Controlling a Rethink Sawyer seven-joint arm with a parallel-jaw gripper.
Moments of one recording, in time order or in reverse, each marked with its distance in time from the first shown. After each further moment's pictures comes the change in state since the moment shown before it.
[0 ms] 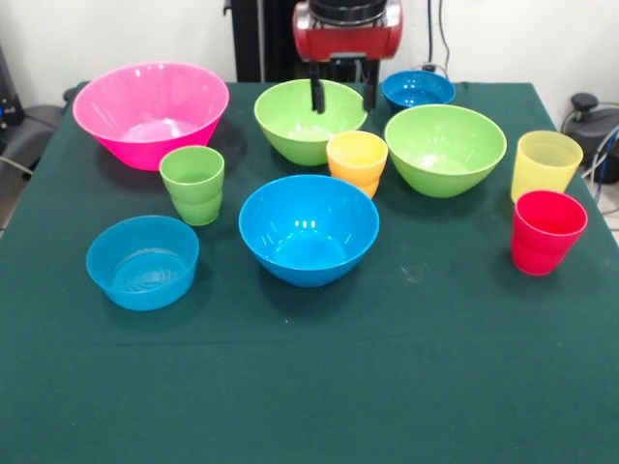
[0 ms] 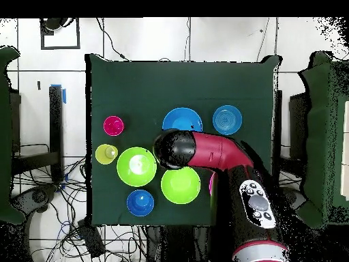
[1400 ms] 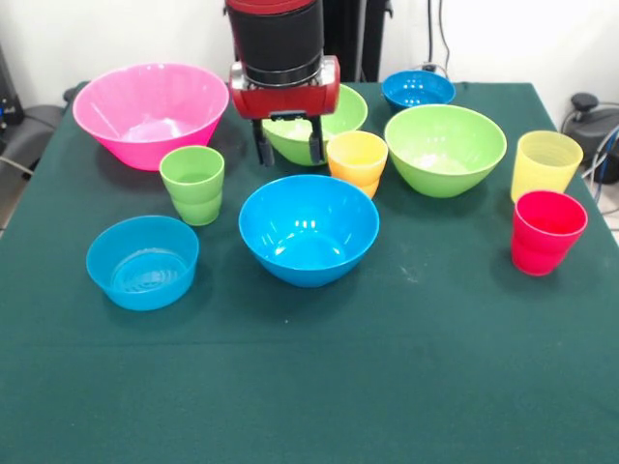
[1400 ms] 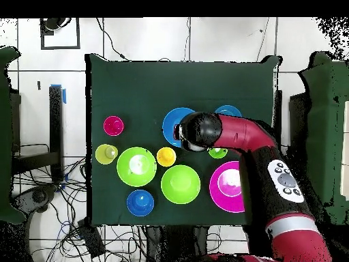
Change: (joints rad) arm -0.160 0.126 0.137 -0.171 -0.124 0.084 0.000
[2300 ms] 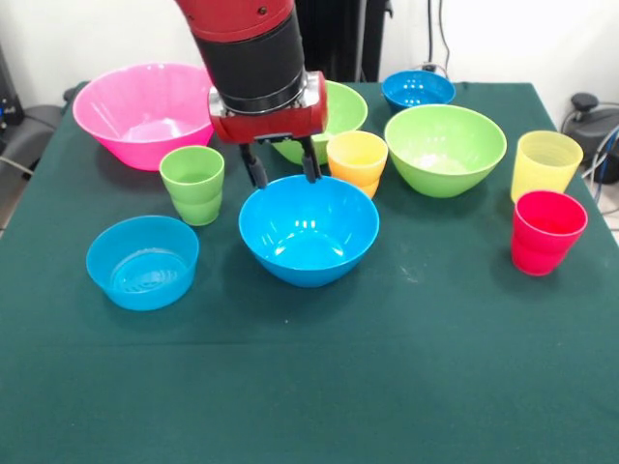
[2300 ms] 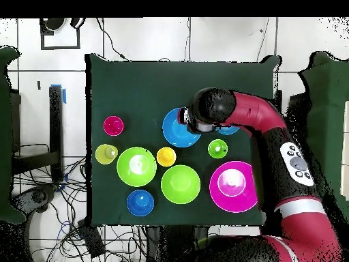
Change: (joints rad) arm -0.061 0.084 0.115 -0.193 -0.010 0.213 -0.003
